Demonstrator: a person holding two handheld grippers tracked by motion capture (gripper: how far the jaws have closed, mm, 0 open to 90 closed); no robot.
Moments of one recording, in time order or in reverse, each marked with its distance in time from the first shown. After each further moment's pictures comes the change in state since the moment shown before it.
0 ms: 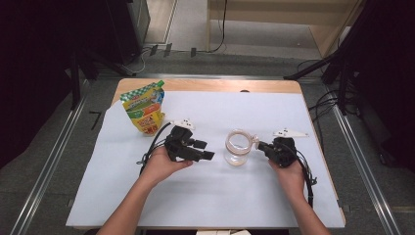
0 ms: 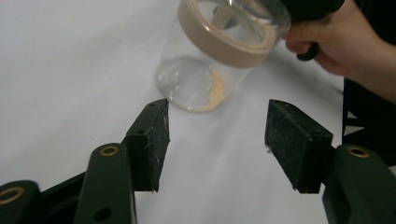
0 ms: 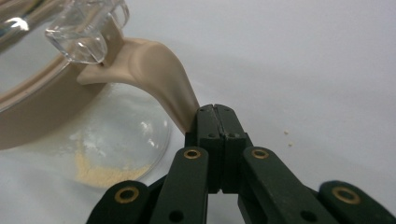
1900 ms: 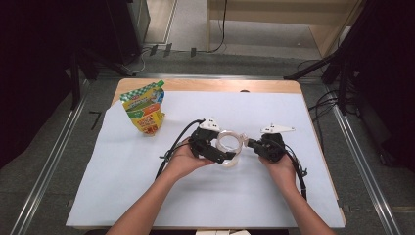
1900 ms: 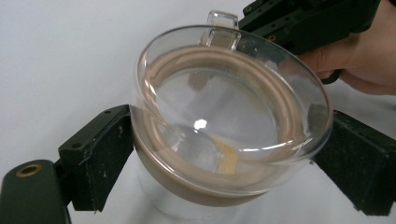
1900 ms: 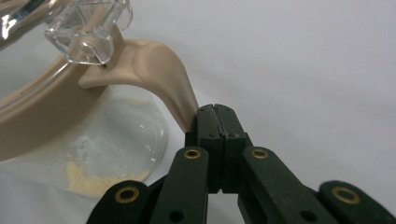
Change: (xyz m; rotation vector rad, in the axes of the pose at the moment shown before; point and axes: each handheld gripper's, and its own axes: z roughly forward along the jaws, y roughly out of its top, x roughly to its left) left arm -0.018 0.026 0.055 -0.013 0.107 0.177; right arm 0.016 0.015 0.023 0.017 0.077 -0.098
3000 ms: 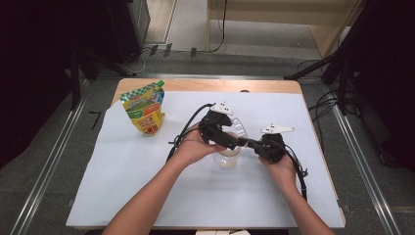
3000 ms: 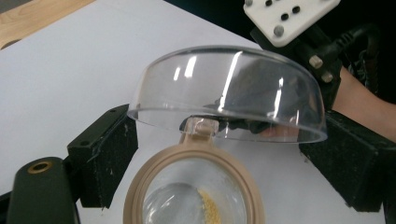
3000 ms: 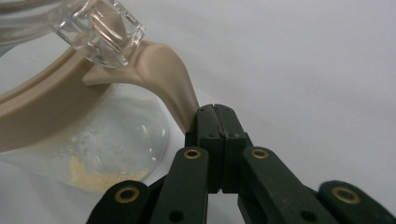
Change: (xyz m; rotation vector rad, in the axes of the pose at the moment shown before) left arm -0.006 0.057 -0.002 -0.024 -0.031 0.011; right arm 0.001 0.000 -0.001 -0.004 0.009 0.004
